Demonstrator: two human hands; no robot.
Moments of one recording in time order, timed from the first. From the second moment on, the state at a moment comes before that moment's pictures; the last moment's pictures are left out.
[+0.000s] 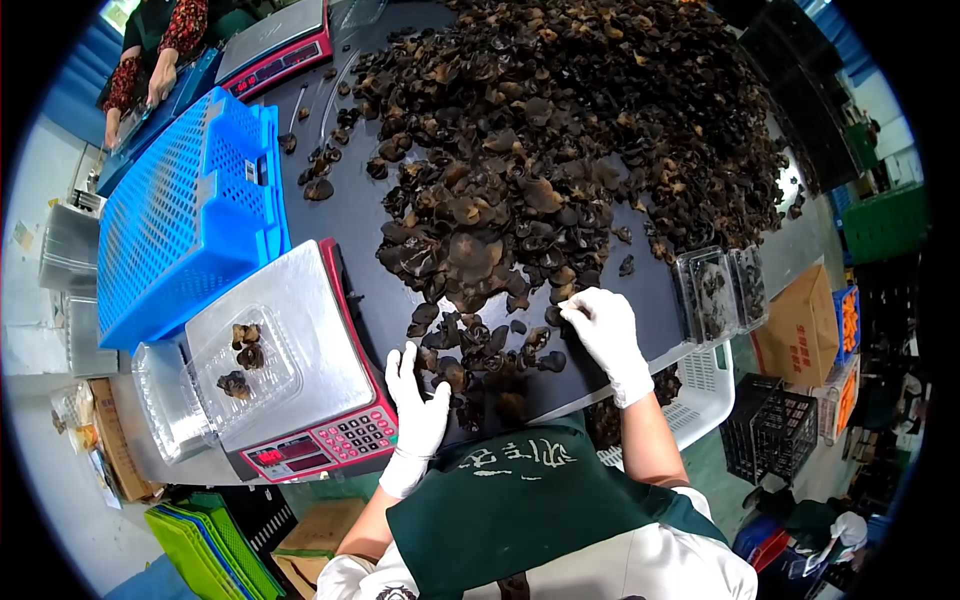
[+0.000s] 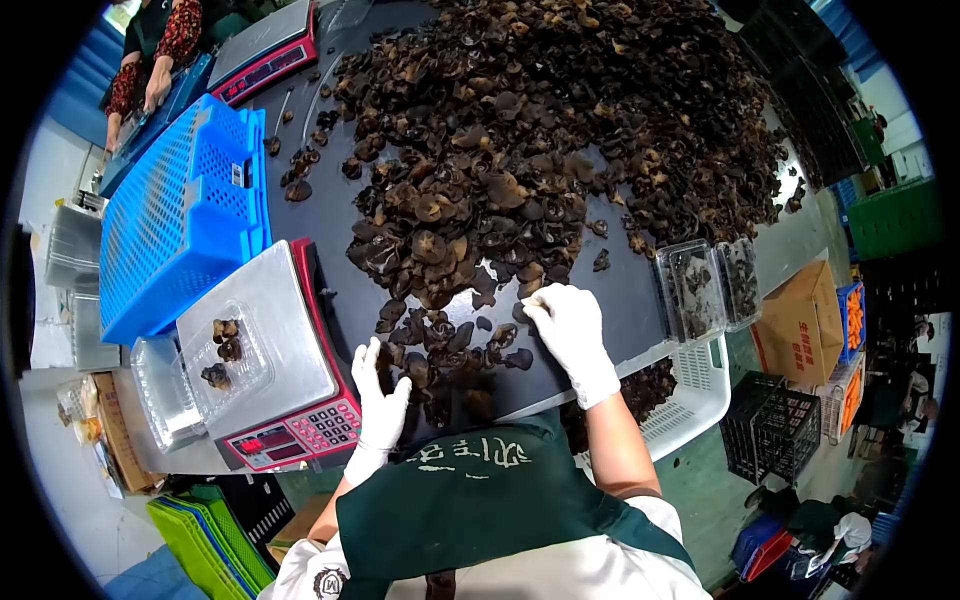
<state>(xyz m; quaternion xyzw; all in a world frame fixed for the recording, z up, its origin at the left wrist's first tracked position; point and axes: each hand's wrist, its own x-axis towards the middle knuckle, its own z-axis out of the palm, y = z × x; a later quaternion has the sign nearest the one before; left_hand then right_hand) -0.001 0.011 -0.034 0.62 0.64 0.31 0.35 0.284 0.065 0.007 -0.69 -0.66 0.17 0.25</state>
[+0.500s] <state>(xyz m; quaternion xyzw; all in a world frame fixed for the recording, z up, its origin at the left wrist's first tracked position) -0.004 0.013 -0.044 0.43 0.58 0.39 0.57 0.286 0.024 0.039 -0.69 -0.68 0.16 0.21</state>
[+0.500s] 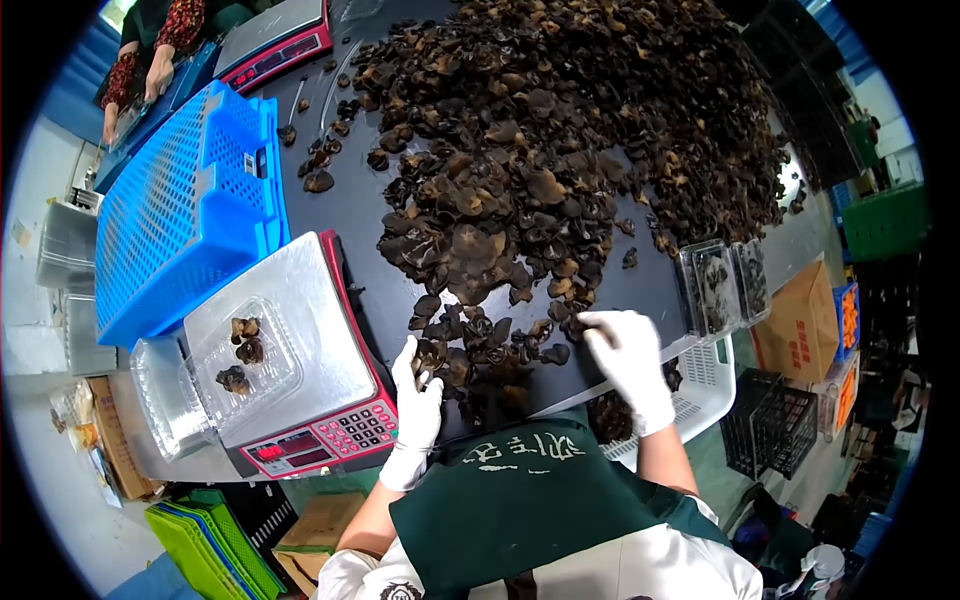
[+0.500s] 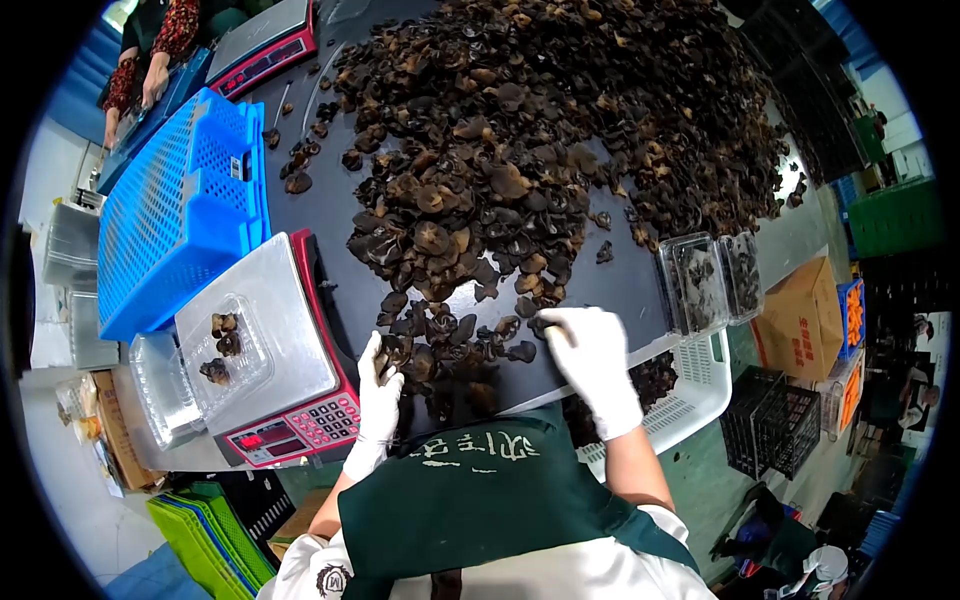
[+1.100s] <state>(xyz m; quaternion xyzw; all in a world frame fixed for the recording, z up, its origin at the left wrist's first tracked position) 0.000 -0.006 -0.052 0.53 0.62 0.38 0.43 0.201 0.057 -0.001 -0.55 -0.79 0.14 0.22</state>
